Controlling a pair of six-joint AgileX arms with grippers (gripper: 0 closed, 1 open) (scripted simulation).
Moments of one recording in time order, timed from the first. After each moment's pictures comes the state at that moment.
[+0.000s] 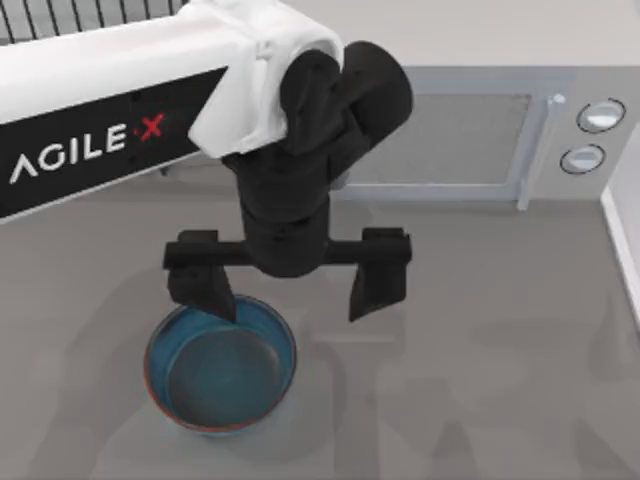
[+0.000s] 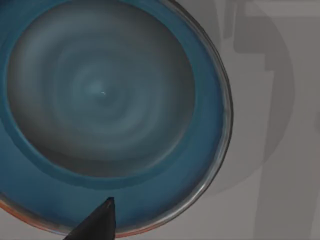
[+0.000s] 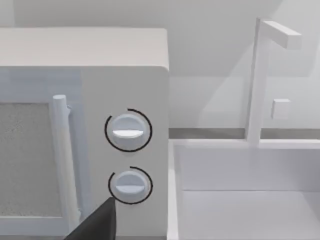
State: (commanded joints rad) left arm -0.78 1.88 1.55 -1.23 0.00 -0.75; right arm 0.00 0.00 0.00 0.00 0.00 0.00
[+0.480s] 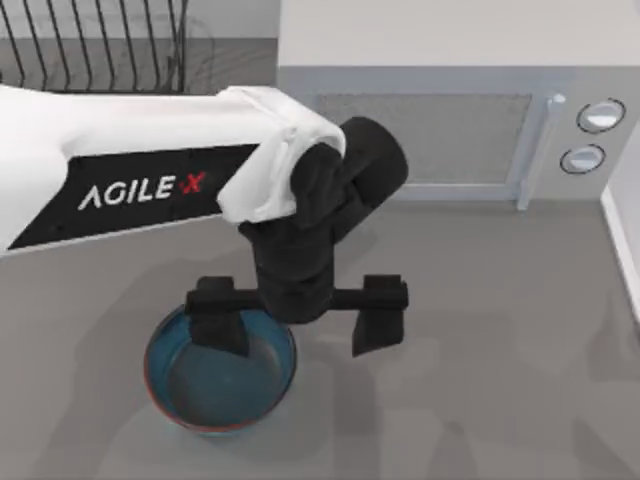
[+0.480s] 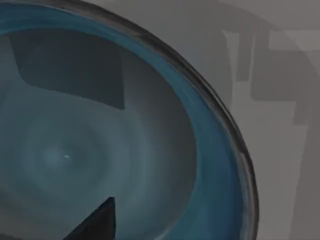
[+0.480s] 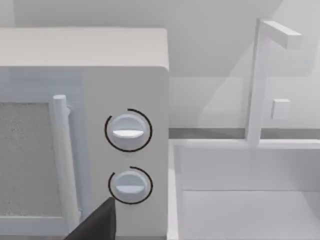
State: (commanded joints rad) left arm -0.78 1.96 1.37 -0.97 0.00 -0.75; right arm 0.00 0.00 0.00 0.00 0.00 0.00
